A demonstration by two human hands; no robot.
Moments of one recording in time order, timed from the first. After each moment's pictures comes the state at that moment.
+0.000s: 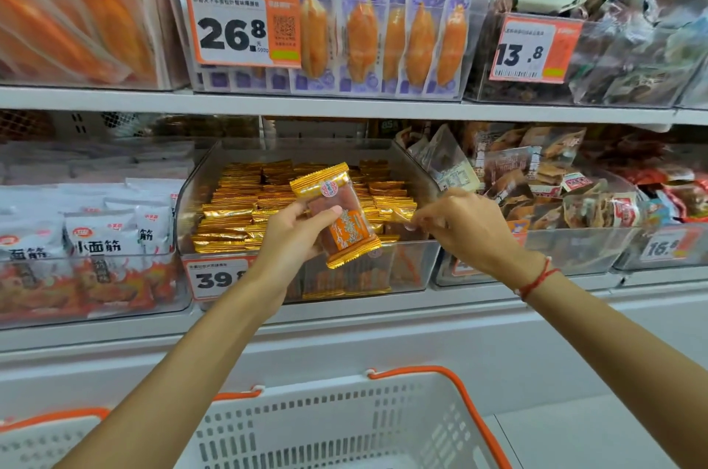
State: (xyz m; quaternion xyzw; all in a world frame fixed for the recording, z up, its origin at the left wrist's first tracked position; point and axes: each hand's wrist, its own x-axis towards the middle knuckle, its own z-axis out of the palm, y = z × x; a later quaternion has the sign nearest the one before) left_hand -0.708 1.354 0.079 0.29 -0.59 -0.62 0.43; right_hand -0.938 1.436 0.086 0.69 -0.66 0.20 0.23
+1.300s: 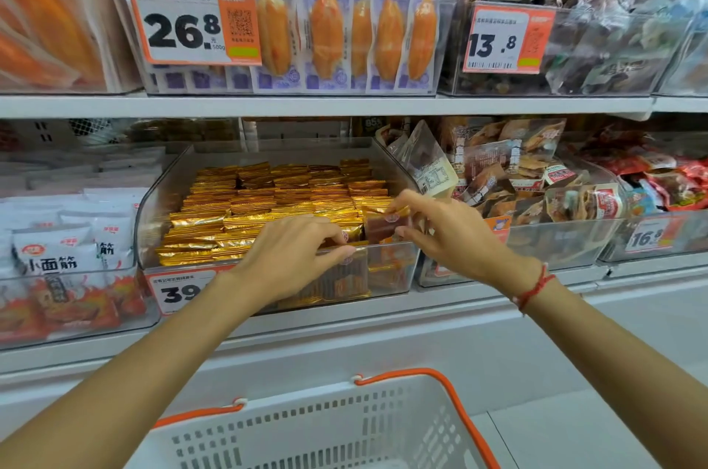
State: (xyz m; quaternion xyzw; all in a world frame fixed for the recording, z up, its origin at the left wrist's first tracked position) left_hand -0.738 1.327 0.066 0.25 -0.95 0.00 0.21; right_hand -0.941 1.445 0.082 0.71 -0.65 0.24 0.15
